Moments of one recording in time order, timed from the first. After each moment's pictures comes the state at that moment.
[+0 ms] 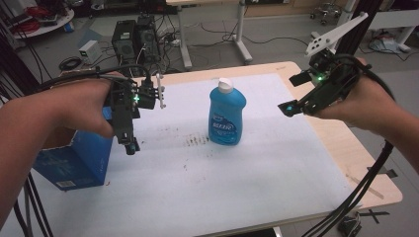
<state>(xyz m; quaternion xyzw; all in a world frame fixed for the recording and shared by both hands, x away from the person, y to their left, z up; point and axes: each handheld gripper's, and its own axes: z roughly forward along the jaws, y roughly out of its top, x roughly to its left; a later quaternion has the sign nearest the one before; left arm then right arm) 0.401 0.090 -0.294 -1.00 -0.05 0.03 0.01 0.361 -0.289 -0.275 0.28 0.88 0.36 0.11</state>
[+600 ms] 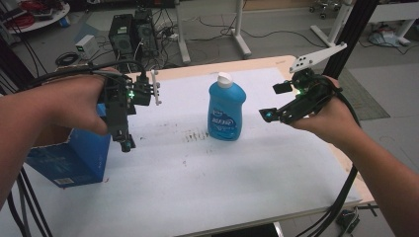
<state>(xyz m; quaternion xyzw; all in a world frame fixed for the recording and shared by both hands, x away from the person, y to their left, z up) 0.400 0.095 -0.294 -1.00 -0.05 0.03 0.01 0.373 -0.277 -0.340 0.30 0.84 0.43 0.13</state>
